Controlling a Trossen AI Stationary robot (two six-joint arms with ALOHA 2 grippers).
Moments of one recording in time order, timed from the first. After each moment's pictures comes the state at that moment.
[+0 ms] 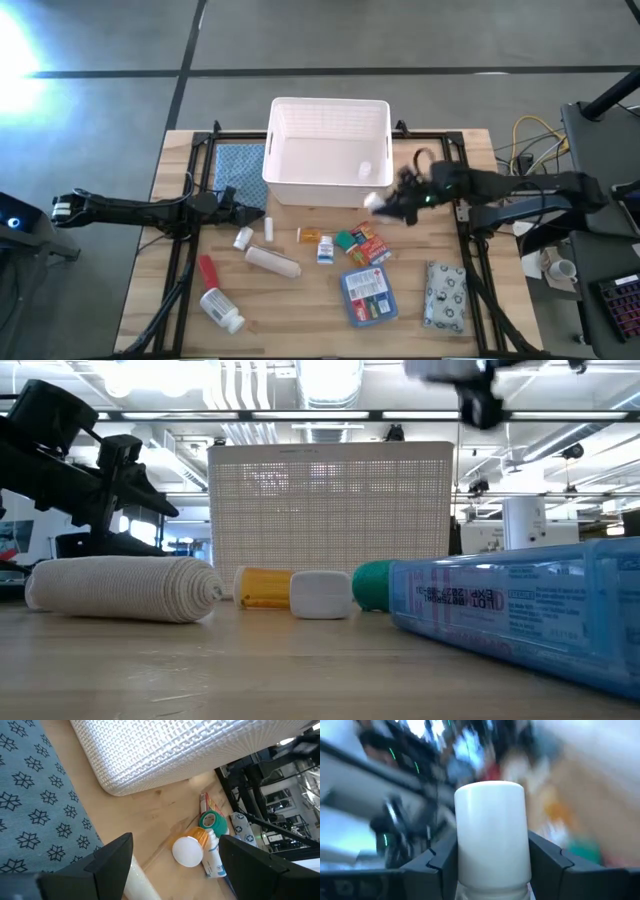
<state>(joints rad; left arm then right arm) 0.07 0.49 0.01 0.11 -0.16 -1.08 -0.05 0.94 0.78 -0.11 -0.17 0.89</state>
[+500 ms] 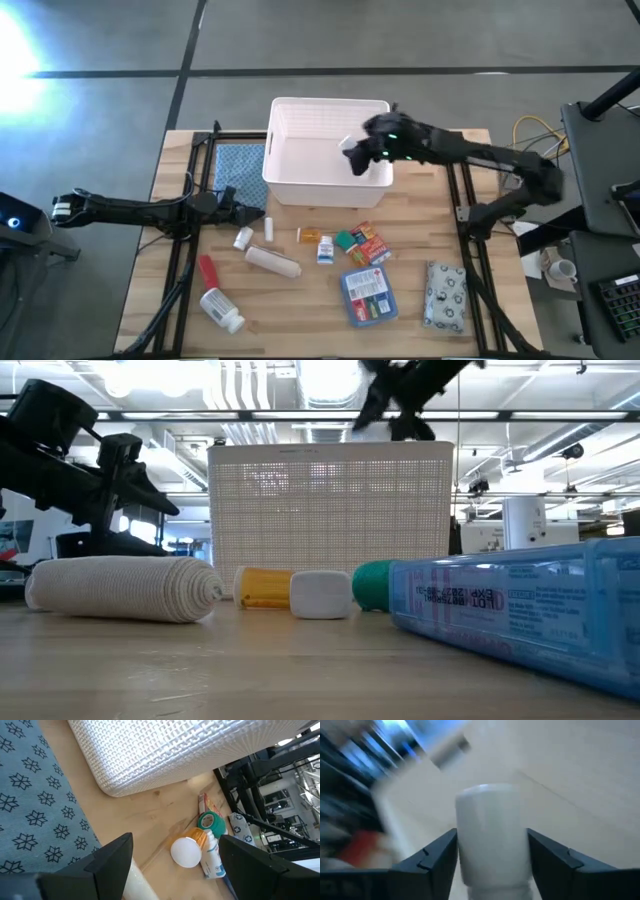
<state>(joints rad) 0.07 0.49 0.01 0.12 -0.16 -1.08 -0.34 1.45 1.32 -0.50 0.08 0.49</state>
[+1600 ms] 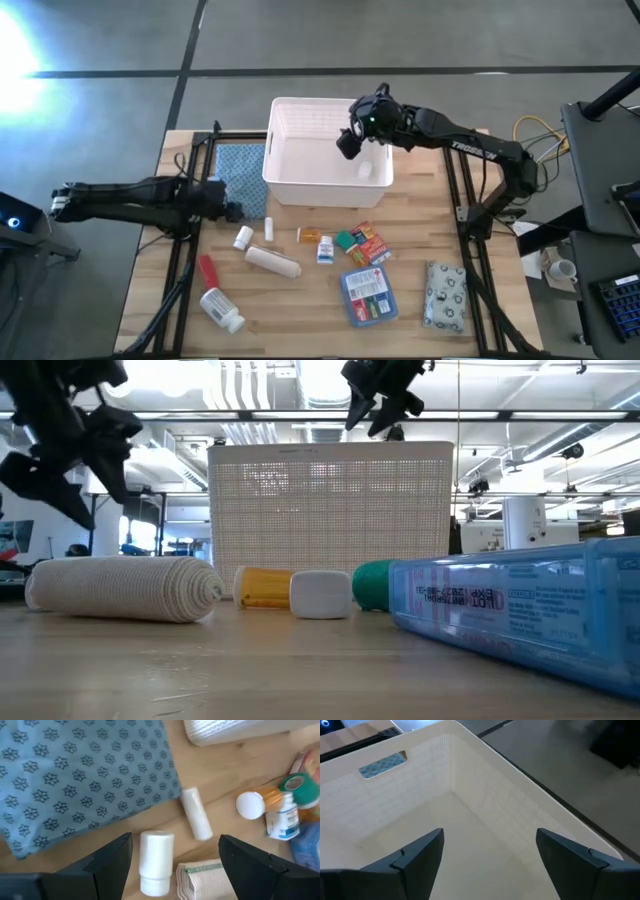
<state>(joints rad) 0.06 0.74 0.59 -0.94 -0.10 -1.21 -0.33 1.63 1.69 -0.78 0.40 0.24</state>
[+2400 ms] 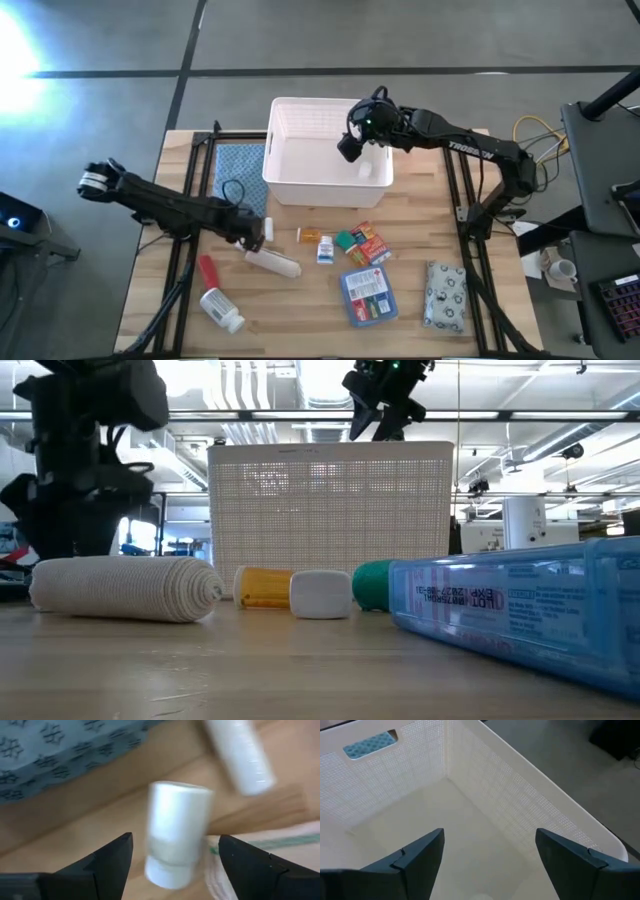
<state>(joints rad) -0.17 1.19 0.62 -0.80 -0.05 -1.30 -0.34 1.64 1.68 -0.82 0.40 0.24</state>
